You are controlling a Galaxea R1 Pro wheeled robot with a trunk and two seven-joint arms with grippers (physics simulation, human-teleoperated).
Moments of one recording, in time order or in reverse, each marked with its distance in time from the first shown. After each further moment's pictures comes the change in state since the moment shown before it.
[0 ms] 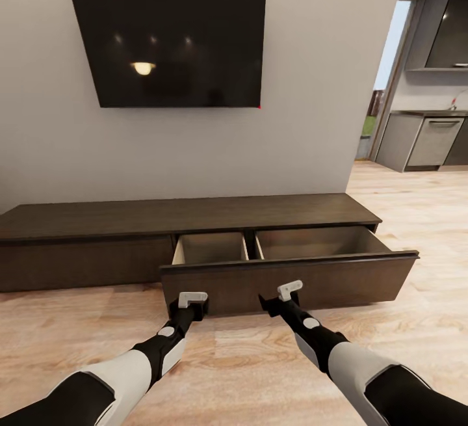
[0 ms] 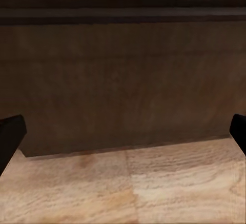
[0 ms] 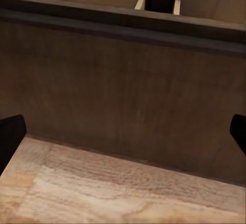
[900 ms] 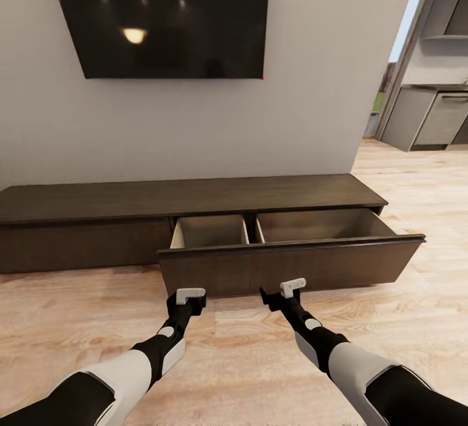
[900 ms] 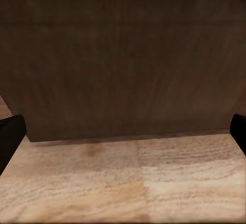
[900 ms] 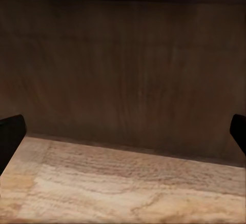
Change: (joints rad) left arm 0.000 0.000 -0.002 -0.007 -0.001 -0.089 0.046; right arm 0.003 -0.002 0.001 -0.001 -0.072 -0.099 -0.003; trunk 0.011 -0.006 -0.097
